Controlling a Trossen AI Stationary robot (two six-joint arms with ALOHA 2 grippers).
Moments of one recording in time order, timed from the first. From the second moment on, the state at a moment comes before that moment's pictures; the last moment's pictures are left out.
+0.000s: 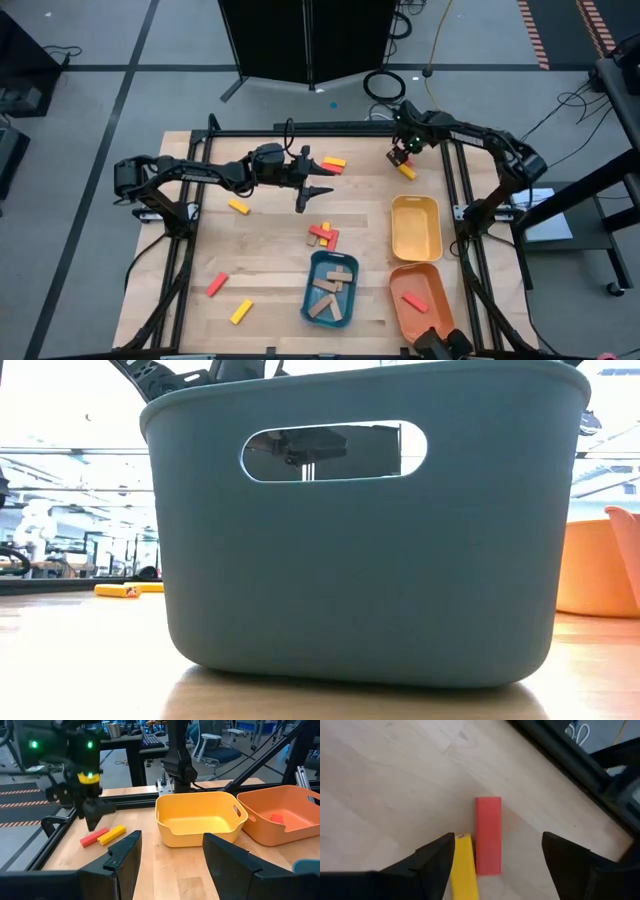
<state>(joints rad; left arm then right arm) 0.28 1.56 0.85 0.52 0.35 0.16 -0.89 1.59 1.02 -0.71 0.10 0.02</state>
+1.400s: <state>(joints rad) 0.27 1.56 0.86 0.55 0.39 0.17 -0.86 1.52 0.63 -0.19 0.11 0.20</state>
